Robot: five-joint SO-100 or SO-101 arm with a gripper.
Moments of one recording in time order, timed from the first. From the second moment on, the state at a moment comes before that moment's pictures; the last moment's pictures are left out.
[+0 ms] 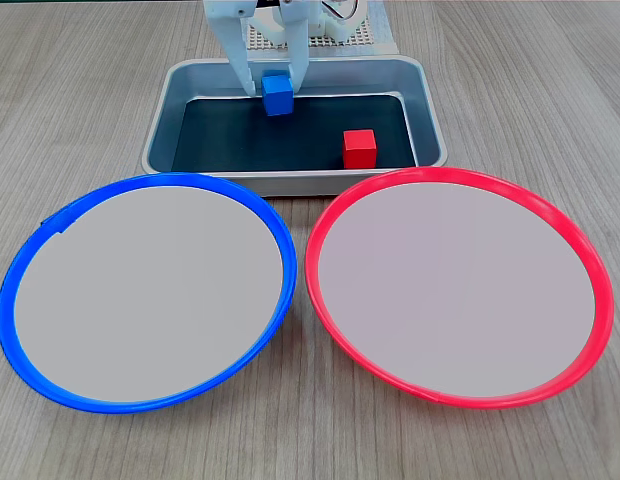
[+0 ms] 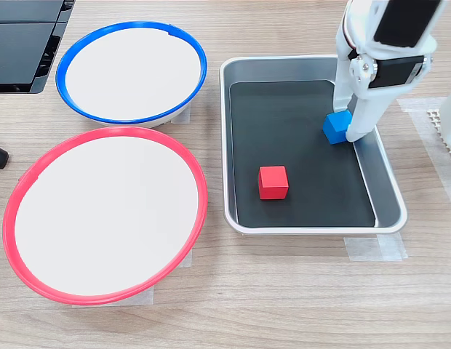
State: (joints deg) arm 17.5 119.2 140.4 68.6 -114.3
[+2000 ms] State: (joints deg) arm -4.4 101.0 125.2 53.2 -82.8
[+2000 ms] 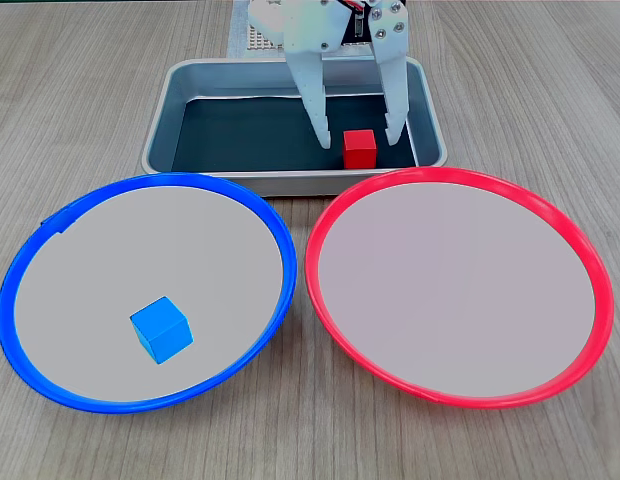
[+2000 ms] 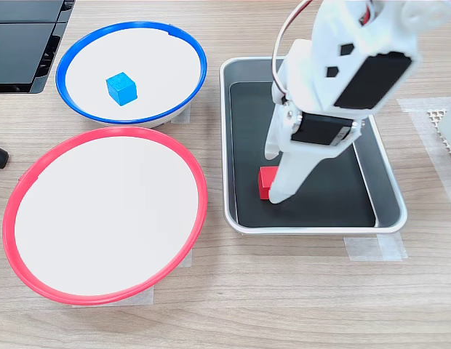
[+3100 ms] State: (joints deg) arm -8.6 71.1 83.4 46.6 -55.8
